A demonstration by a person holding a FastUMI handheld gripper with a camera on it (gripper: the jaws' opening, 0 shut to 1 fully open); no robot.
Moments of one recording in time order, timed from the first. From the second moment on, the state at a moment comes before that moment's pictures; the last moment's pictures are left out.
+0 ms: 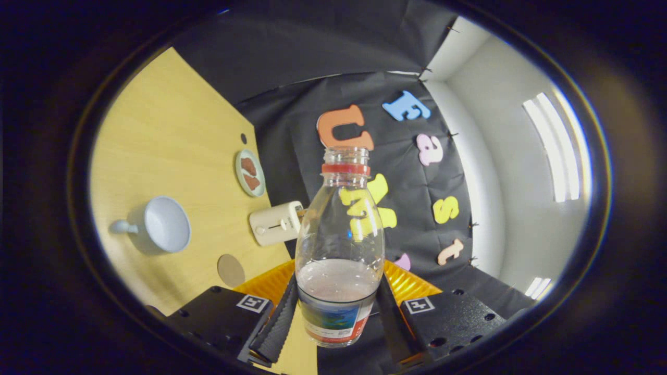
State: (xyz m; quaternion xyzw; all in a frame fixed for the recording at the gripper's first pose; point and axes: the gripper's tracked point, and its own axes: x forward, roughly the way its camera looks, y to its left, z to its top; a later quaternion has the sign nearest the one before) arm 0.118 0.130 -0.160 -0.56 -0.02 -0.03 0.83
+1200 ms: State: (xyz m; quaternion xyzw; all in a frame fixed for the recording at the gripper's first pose) arm 0.231 0.078 -0.154 -0.12 0.06 -0.02 0.99
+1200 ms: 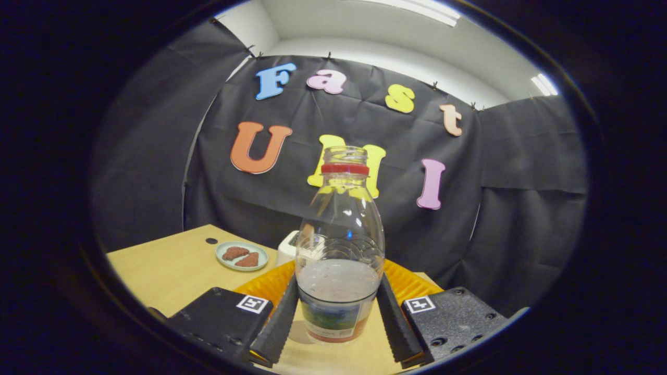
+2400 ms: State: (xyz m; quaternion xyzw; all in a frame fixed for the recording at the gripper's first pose) arm 0.317 0.072 -0.339 -0.04 0.12 0.02 0.99
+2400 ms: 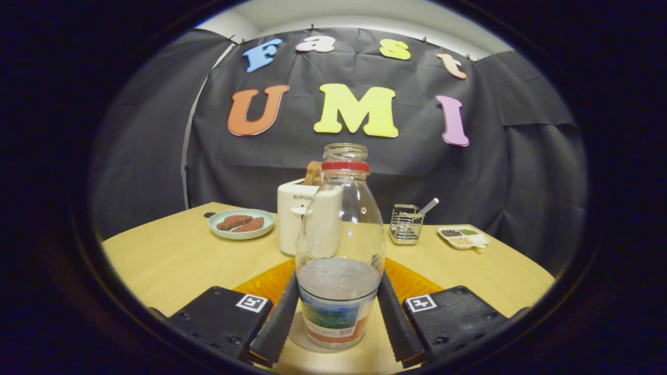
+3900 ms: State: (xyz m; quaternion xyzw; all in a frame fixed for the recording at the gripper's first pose) arm 0.304 0.070 -0.323 -0.05 0.10 0.03 0.99
